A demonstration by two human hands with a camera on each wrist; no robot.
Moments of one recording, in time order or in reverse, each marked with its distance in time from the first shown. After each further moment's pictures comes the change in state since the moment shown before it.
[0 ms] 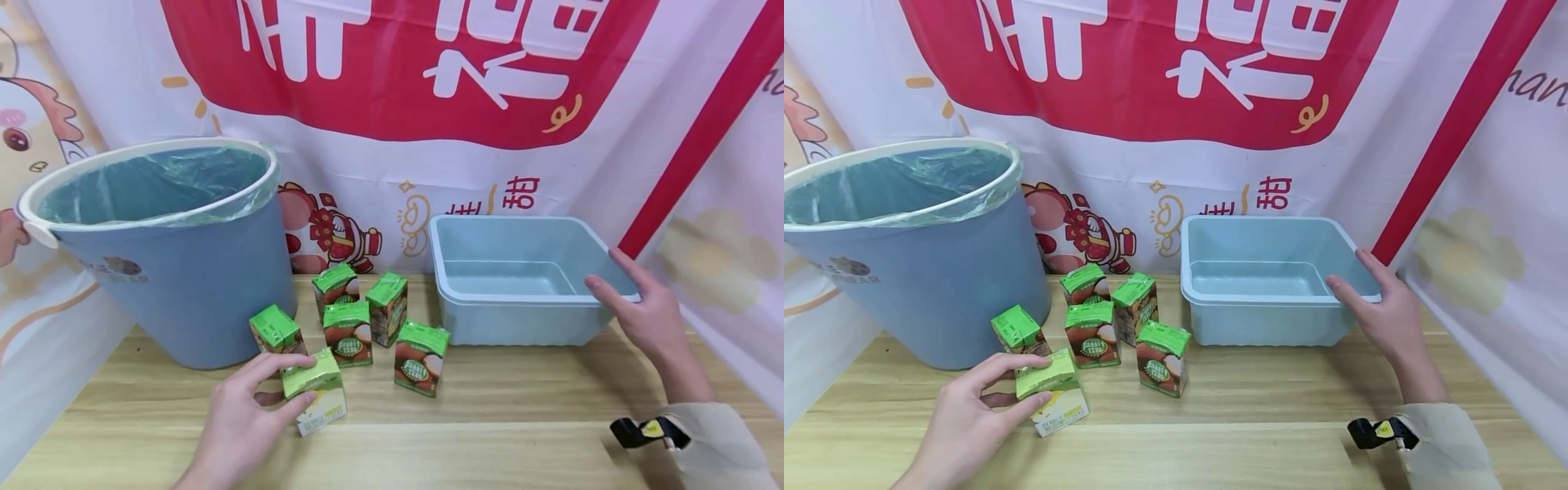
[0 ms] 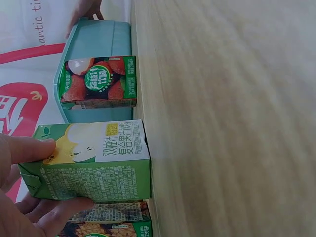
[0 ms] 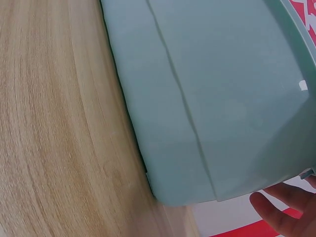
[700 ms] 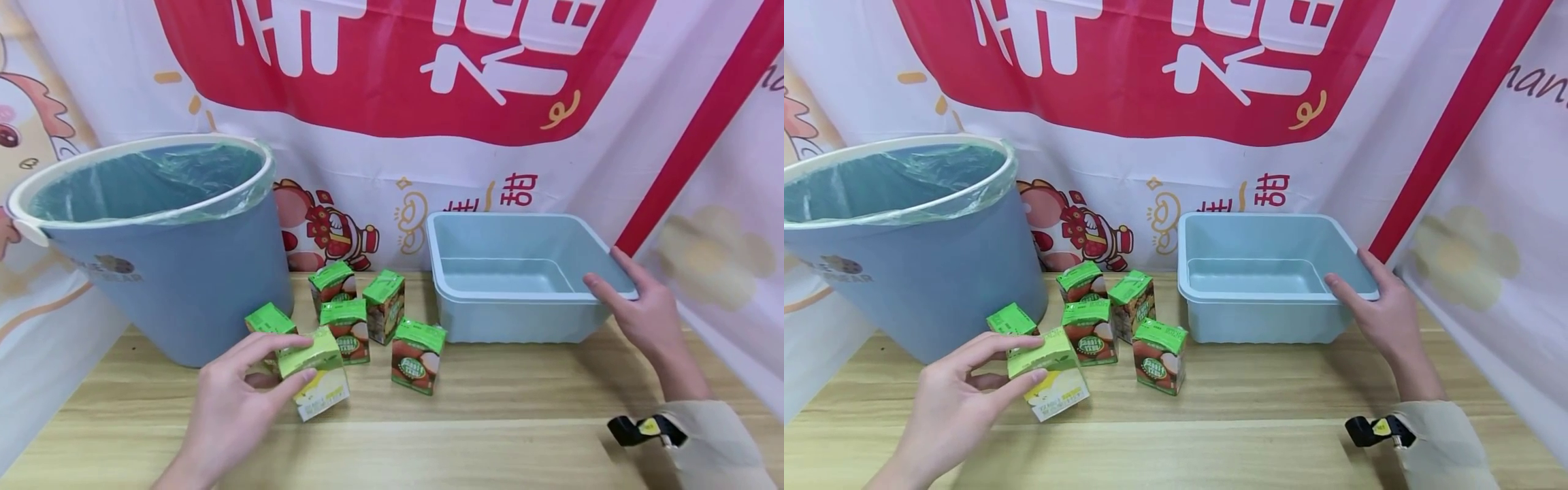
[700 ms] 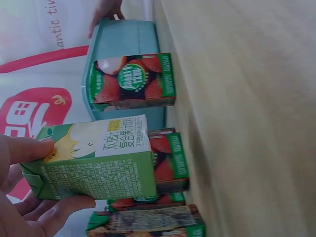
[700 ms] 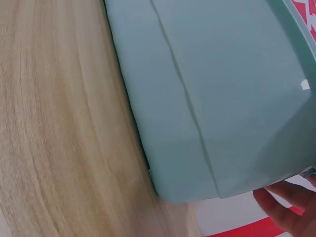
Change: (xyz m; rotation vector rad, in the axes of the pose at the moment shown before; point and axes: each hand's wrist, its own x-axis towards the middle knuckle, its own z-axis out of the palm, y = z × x) left_hand 0.010 0.028 -0.012 0.001 0.059 0.121; right_hand -0.001 0.002 0.002 0.013 0.016 -0.004
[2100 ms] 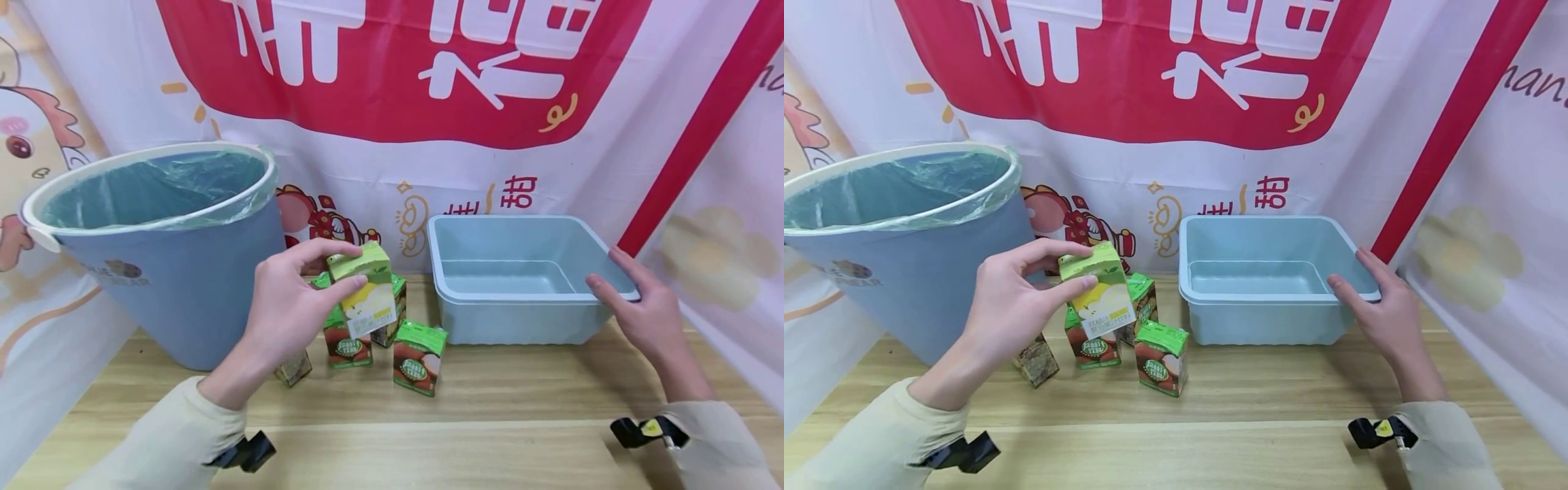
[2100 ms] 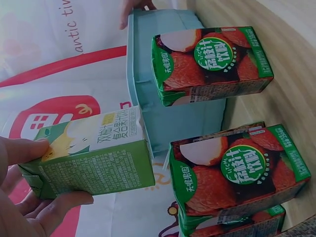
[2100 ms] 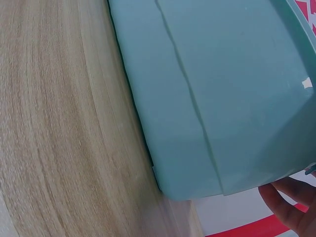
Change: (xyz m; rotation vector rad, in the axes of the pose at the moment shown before) left_hand 0.092 0.063 0.014 -0.078 -0.036 0.082; right_hand -0.001 0.002 0.001 -0.013 0.043 -0.070
